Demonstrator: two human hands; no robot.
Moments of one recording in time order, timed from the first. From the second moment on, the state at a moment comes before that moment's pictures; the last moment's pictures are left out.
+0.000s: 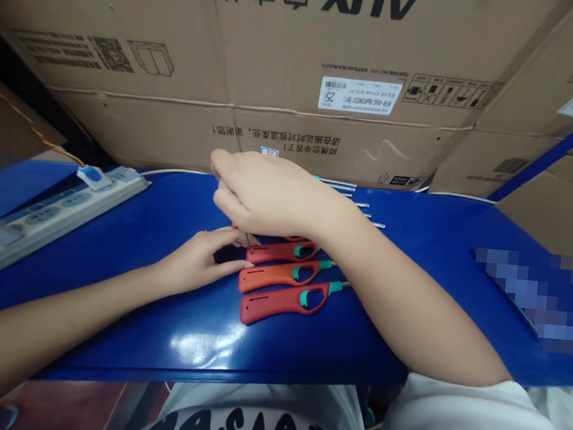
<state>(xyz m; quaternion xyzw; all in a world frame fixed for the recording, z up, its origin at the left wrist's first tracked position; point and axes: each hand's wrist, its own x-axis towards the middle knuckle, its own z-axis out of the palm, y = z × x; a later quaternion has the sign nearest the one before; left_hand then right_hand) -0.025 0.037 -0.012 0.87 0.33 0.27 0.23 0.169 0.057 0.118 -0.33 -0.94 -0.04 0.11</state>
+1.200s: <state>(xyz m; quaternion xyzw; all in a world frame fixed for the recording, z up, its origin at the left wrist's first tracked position) -0.027 0.038 -0.012 0.88 0.32 0.28 0.20 0.173 0.052 0.124 -0.32 -0.94 0.03 0.08</state>
